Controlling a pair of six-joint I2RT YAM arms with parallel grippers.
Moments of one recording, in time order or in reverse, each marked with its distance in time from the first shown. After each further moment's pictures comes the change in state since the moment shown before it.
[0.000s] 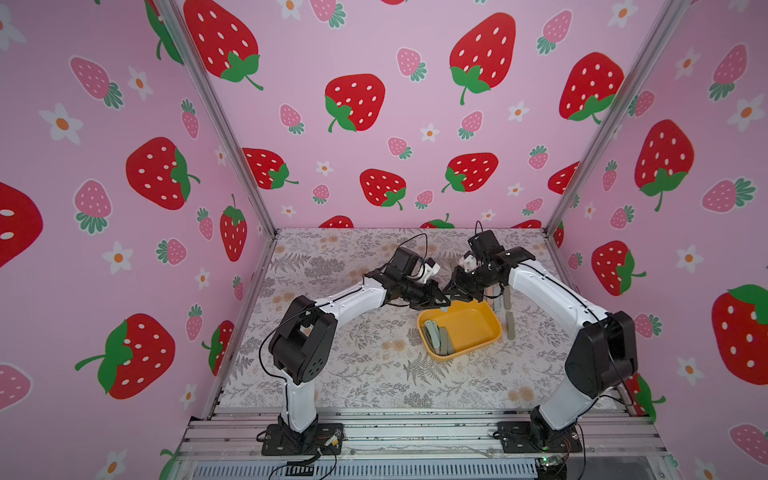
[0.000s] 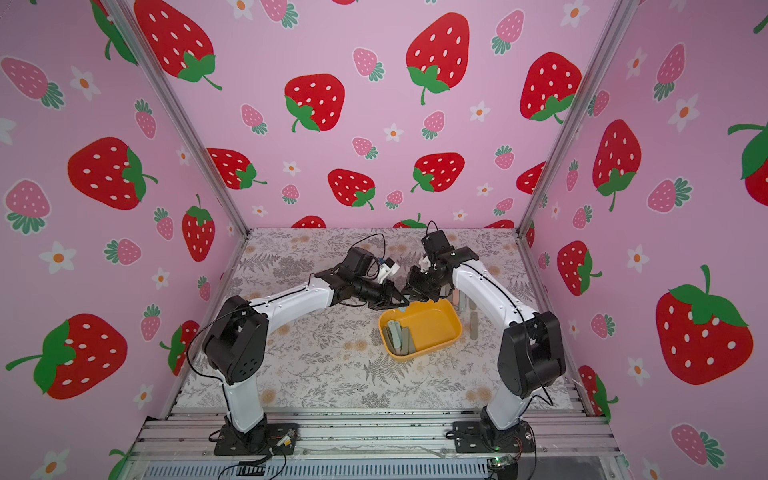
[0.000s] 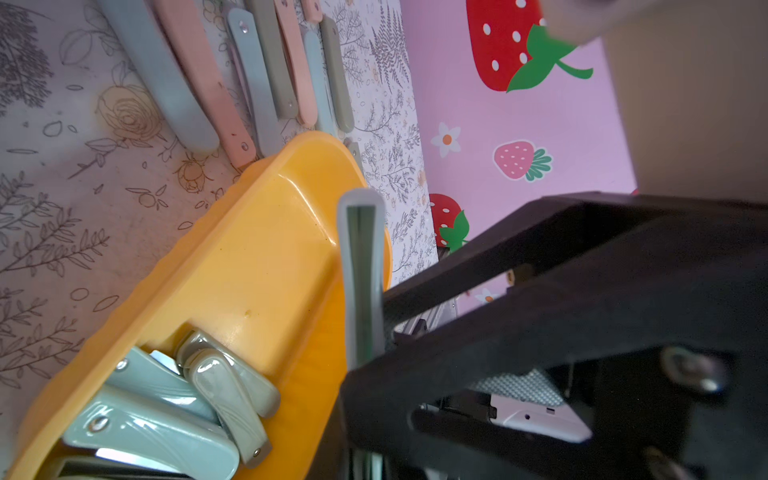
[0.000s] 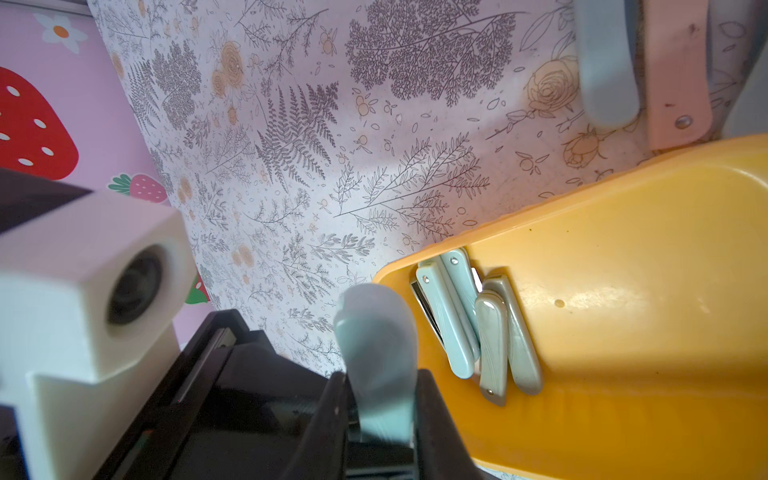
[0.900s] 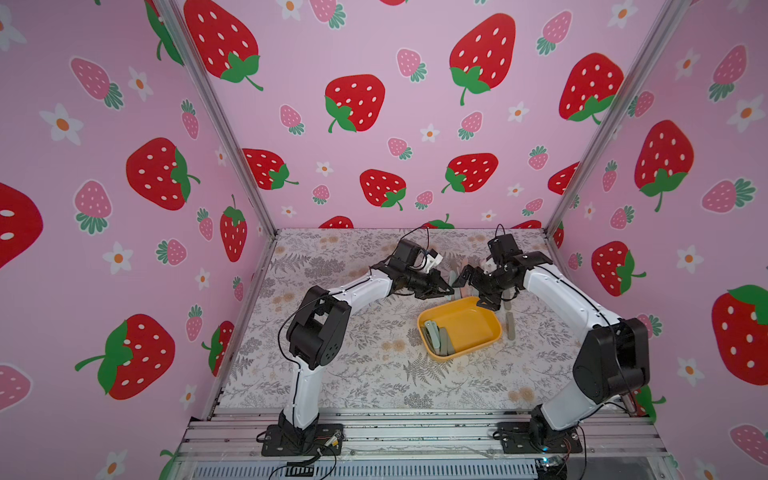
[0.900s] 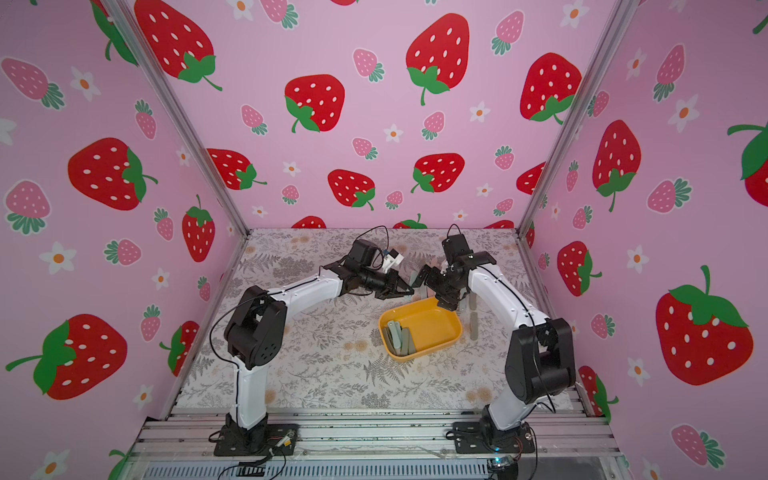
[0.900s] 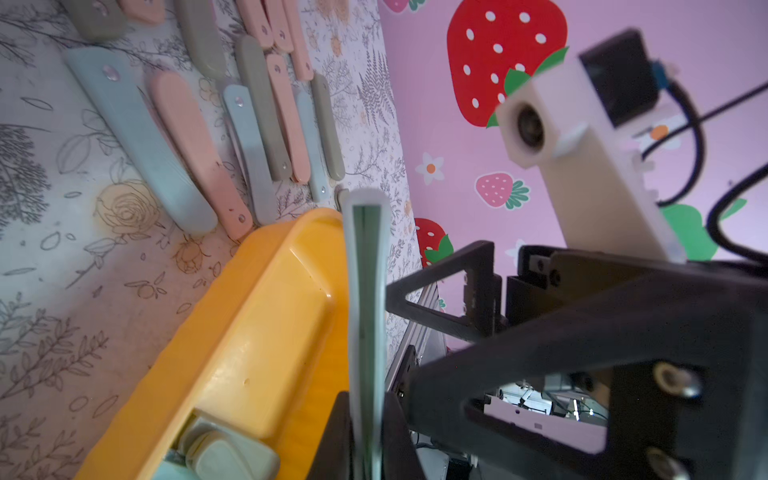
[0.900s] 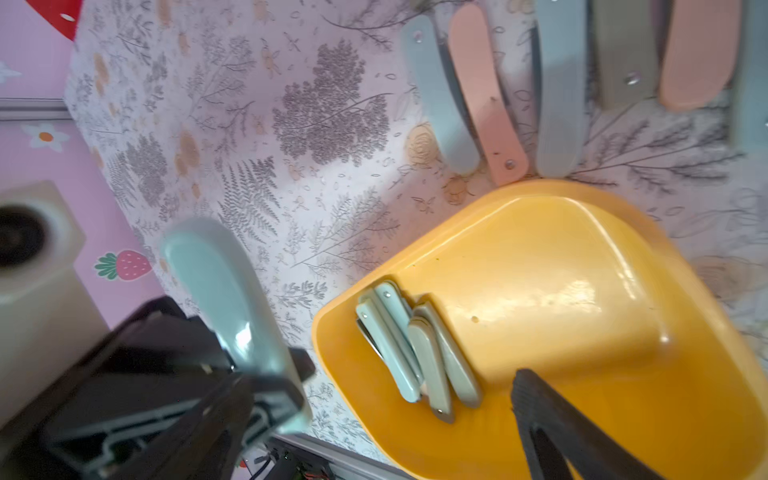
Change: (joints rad) left arm 0.052 0.201 0.190 0.070 0.074 -0.049; right arm -0.151 -0.054 -0.094 -0.004 0.070 0.002
